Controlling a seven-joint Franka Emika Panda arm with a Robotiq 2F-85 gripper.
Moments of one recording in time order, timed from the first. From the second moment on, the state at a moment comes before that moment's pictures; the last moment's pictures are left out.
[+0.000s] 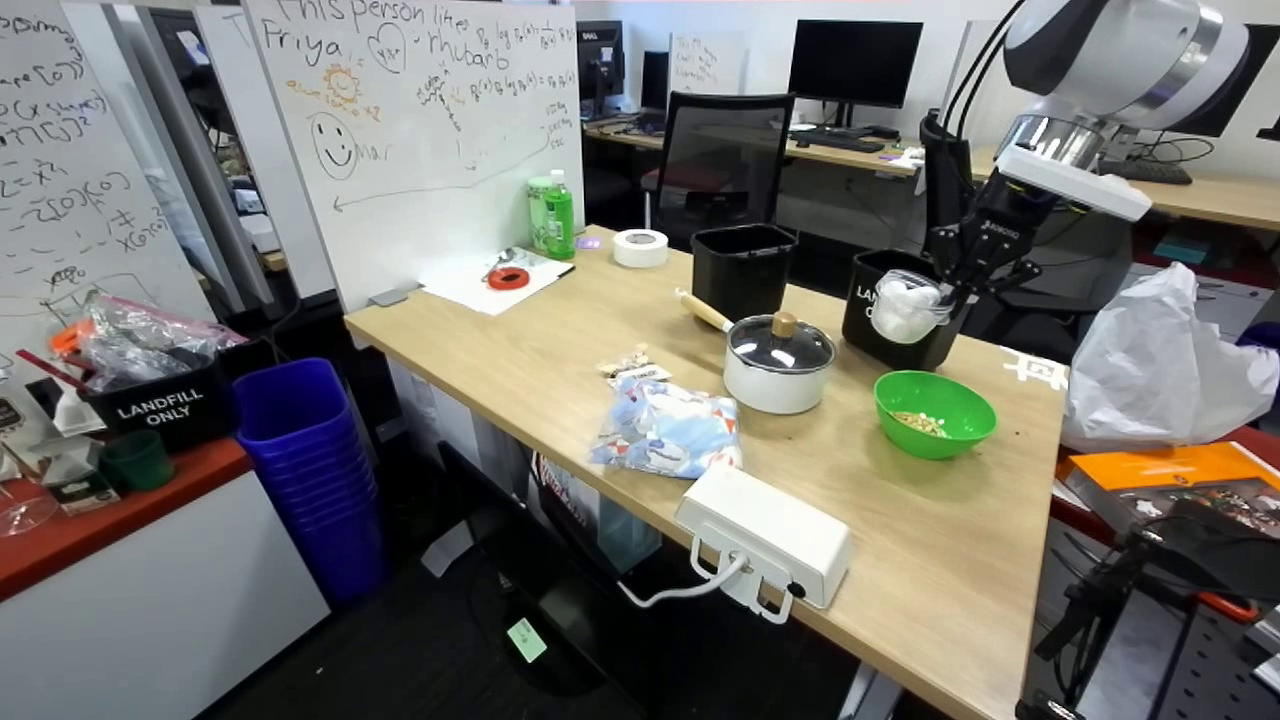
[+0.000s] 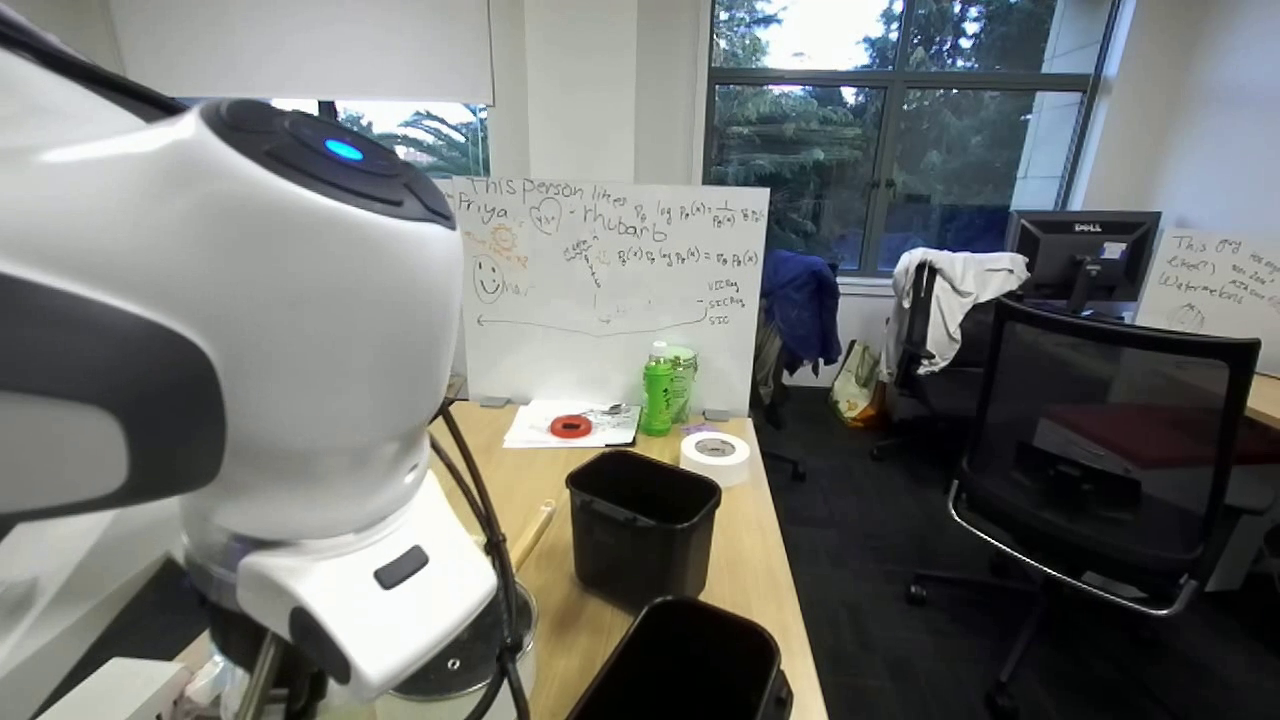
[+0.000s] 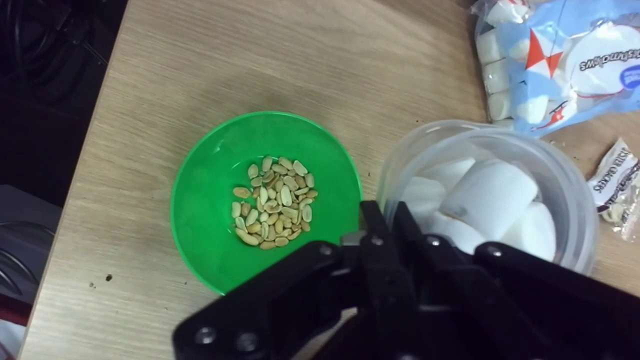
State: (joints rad) arm -0.24 0.13 -0.22 -2.32 0.51 2.28 0.15
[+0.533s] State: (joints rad) arm -0.25 0.15 -0.25 -2.32 0.50 2.27 0.22
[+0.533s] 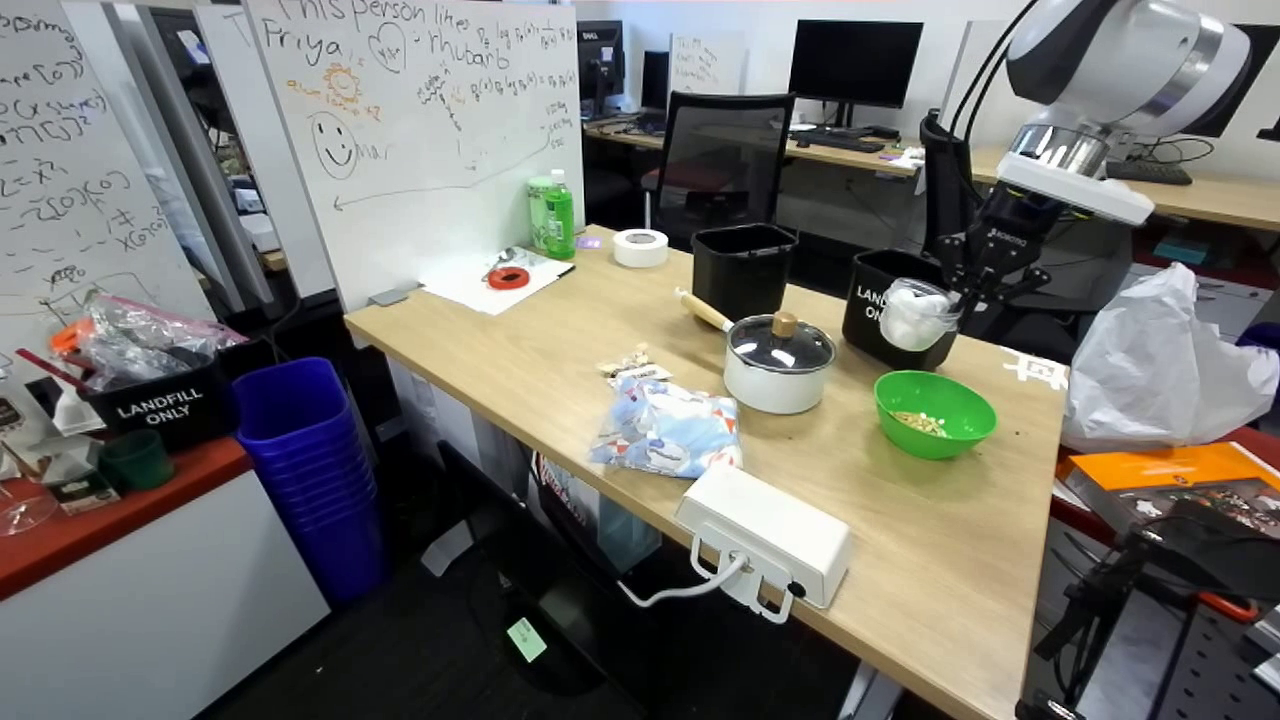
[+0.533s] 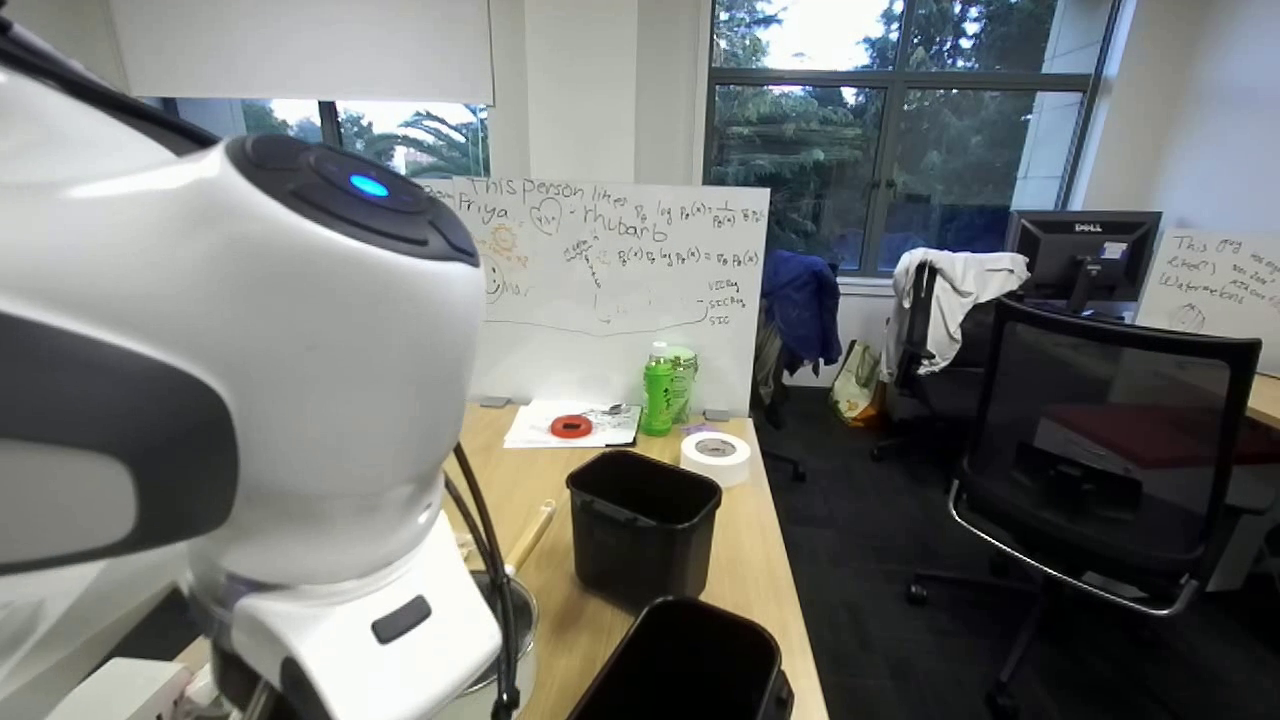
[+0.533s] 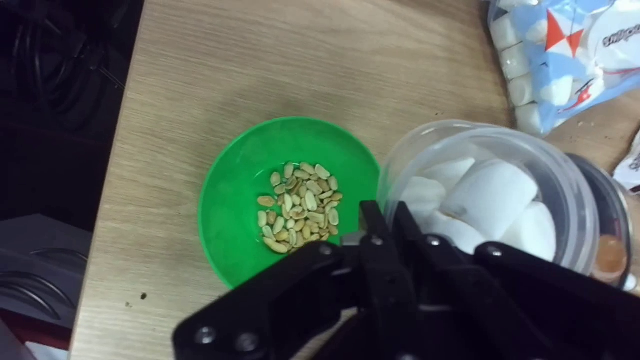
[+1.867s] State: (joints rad) arm -0.32 0.56 -0.38 -2.11 0.42 2.28 0.95
